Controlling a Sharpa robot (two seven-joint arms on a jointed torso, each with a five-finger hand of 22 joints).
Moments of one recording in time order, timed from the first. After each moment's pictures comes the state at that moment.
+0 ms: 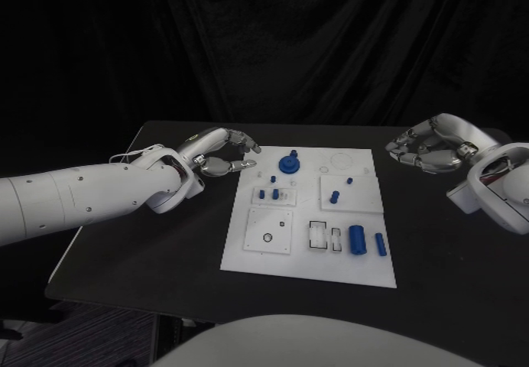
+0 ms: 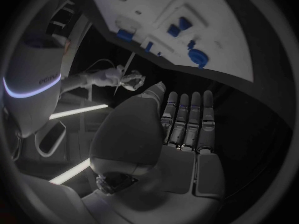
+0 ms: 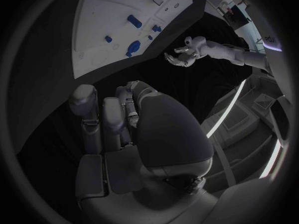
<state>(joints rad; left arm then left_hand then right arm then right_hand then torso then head) 1.21 -0.98 -0.21 1.44 -0.97 -0.52 0.52 1.47 -0.03 0.17 0.26 0.22 0.83 0.08 0.07 0.30 0.64 0.12 0.36 0.38 0.56 0.12 0.51 0.39 0.14 0.58 0.18 0.11 1.10 1.42 -0.95 -0.25 1.58 -1.00 -0.38 -0.02 1.47 -0.07 0.25 0.17 0.57 1.02 0.12 0.10 0.27 0.79 0.05 0.87 0.64 1.41 -0.02 1.16 1.18 0.11 1.35 0.08 0.92 1.31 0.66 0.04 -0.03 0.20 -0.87</state>
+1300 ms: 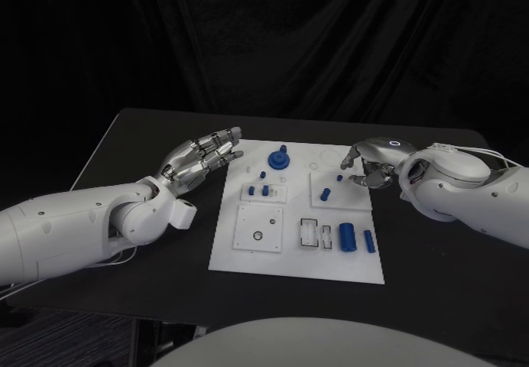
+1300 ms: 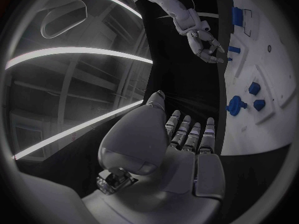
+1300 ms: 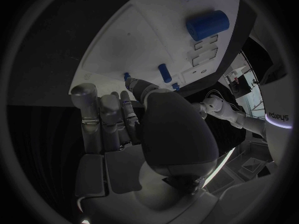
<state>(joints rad) 1.16 -0.98 -0.21 1.53 -0.09 0.03 0.68 1.48 0.16 -0.15 0.23 0.40 0.41 0.06 0.05 0.07 0.20 0.12 0.23 0.04 0.09 0.16 0.05 0.02 0.12 0.13 0.22 0.04 0.32 1.32 -0.84 -0.25 1.46 -1.55 -0.27 -0.11 1.43 -0.16 0.46 0.09 0.26 0.88 0.14 0.08 0.24 0.62 0.13 0.60 0.38 1.34 0.04 1.14 1.09 0.13 1.32 0.13 0.85 1.31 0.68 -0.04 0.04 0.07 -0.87</state>
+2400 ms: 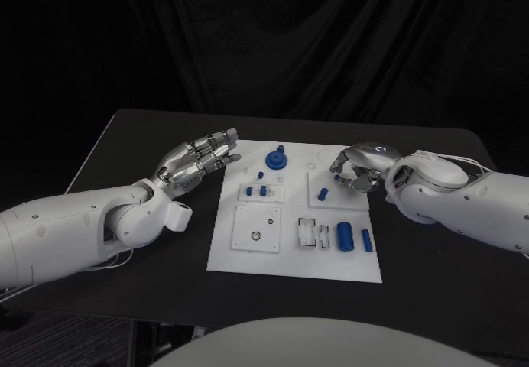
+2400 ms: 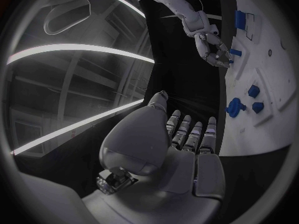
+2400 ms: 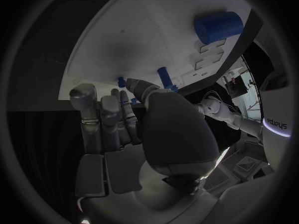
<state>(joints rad) 1.15 -0.98 -0.21 1.53 -0.08 0.06 0.68 1.50 0.18 -0.15 0.17 0.44 0.42 0.07 0.05 0.06 0.19 0.14 0.24 0.04 0.11 0.20 0.06 0.02 0.12 0.15 0.26 0.04 0.30 1.27 -0.77 -0.25 1.37 -1.55 -0.35 -0.04 1.39 -0.14 0.48 0.08 0.32 0.89 0.17 0.09 0.26 0.73 0.12 0.59 0.31 1.34 0.03 1.17 1.08 0.12 1.33 0.13 0.87 1.31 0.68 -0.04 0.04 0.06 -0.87</state>
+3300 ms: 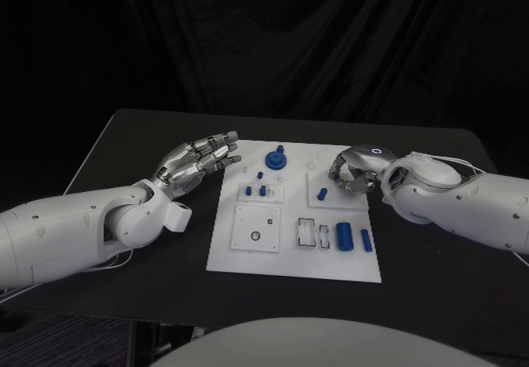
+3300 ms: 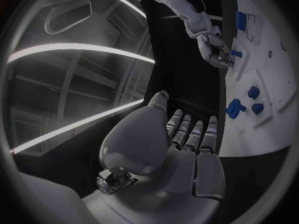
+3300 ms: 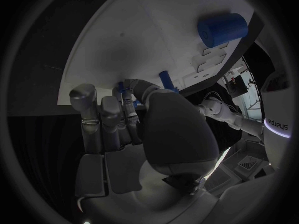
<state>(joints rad) 1.15 -0.98 -0.21 1.52 -0.08 0.07 0.68 1.50 0.18 -0.14 0.15 0.44 0.43 0.11 0.05 0.06 0.19 0.14 0.25 0.04 0.13 0.21 0.08 0.03 0.12 0.17 0.28 0.04 0.31 1.25 -0.75 -0.25 1.33 -1.54 -0.34 -0.03 1.40 -0.12 0.49 0.03 0.40 0.96 0.16 0.16 0.33 0.79 0.11 0.54 0.25 1.35 0.03 1.18 1.06 0.12 1.34 0.12 0.88 1.31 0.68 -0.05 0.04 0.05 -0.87</state>
